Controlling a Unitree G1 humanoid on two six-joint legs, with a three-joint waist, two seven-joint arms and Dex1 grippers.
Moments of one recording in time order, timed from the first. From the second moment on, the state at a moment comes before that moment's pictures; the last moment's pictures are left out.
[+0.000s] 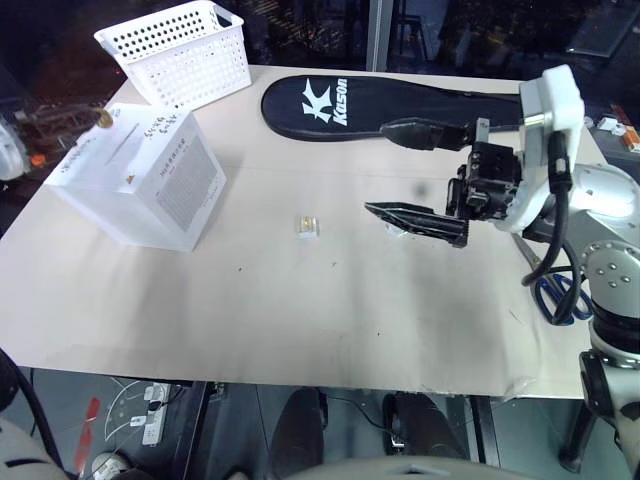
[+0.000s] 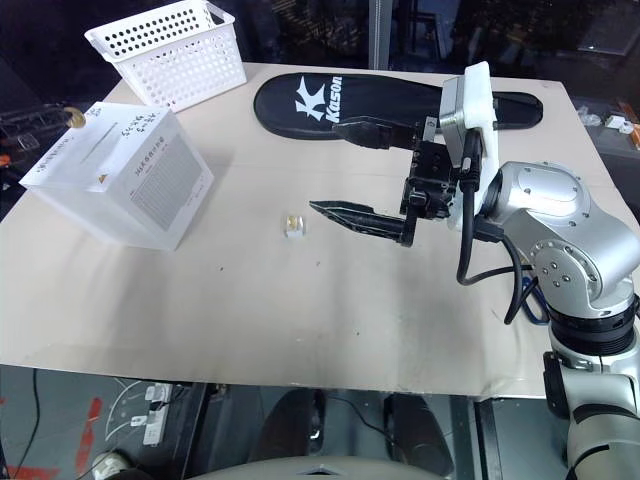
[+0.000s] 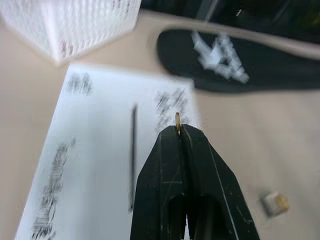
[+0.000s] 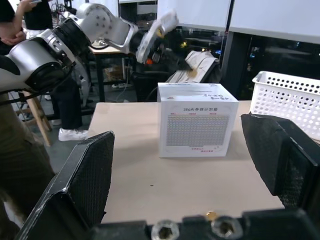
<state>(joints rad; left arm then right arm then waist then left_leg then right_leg) -0.94 1.27 0.18 0.56 -0.70 1.04 -0.76 -0.71 -0.59 -0.01 -0.50 0.79 0.64 0.82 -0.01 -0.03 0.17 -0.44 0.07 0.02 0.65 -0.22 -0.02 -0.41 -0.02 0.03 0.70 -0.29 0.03</state>
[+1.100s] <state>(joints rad) -1.03 1.19 0.10 0.77 -0.32 0.85 -0.97 -0.65 -0.59 0.00 -0.56 0.77 0.64 0.78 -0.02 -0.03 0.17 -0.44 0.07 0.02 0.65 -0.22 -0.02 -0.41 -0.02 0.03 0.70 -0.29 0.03</state>
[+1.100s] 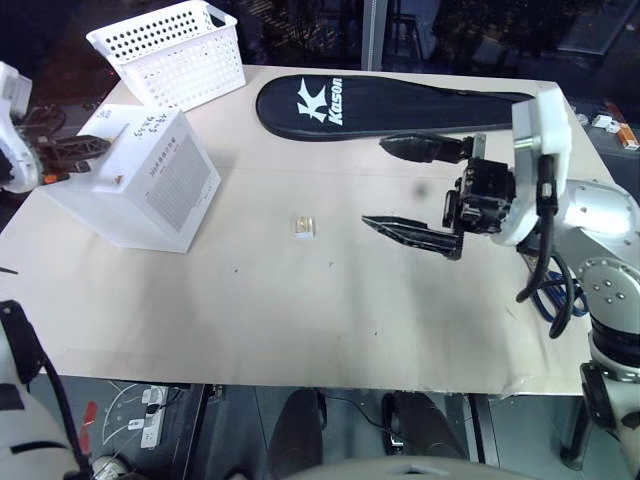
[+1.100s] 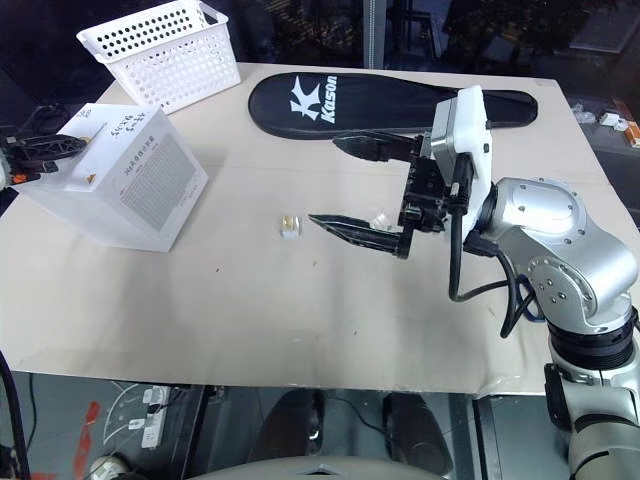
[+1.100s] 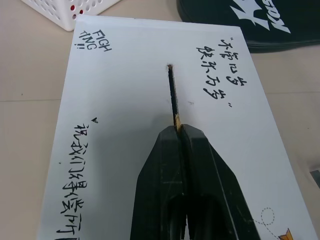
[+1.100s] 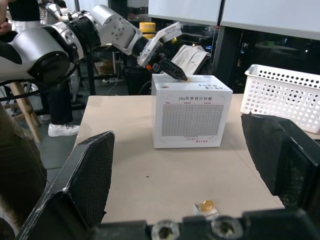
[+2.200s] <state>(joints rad) -0.37 0.31 0.17 -0.74 -0.44 1.31 -0.05 -0.56 -0.70 -0.09 -0.63 0.91 0.74 0.67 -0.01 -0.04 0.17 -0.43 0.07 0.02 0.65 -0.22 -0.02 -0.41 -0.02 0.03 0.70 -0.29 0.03</state>
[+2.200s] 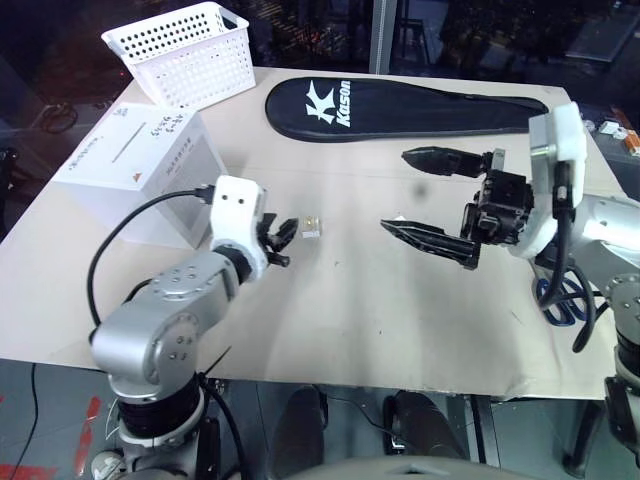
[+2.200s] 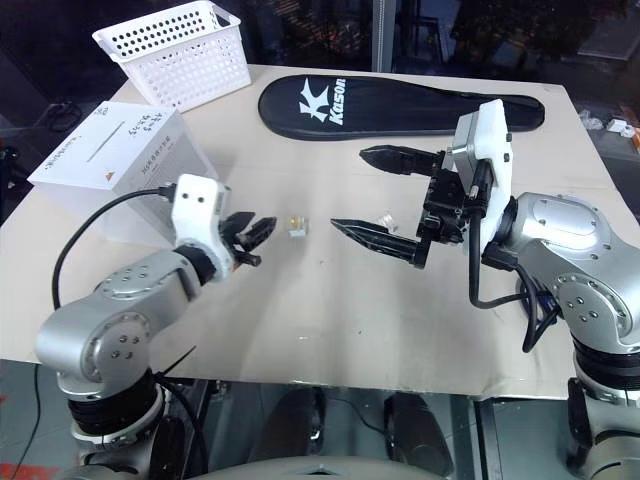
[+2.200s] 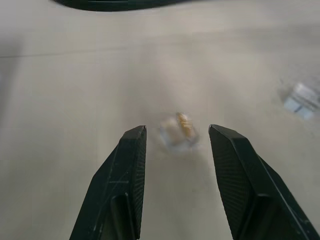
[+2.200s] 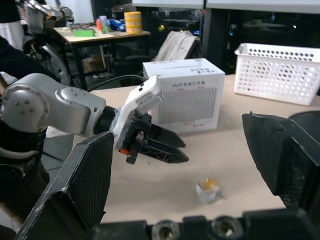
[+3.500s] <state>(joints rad) -0.42 0.09 0.06 -0.47 -0.20 1.20 0.09 -0.62 -0.83 -0.13 -0.65 1.11 0.87 0.60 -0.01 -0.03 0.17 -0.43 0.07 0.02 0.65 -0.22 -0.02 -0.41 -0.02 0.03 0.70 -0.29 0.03</state>
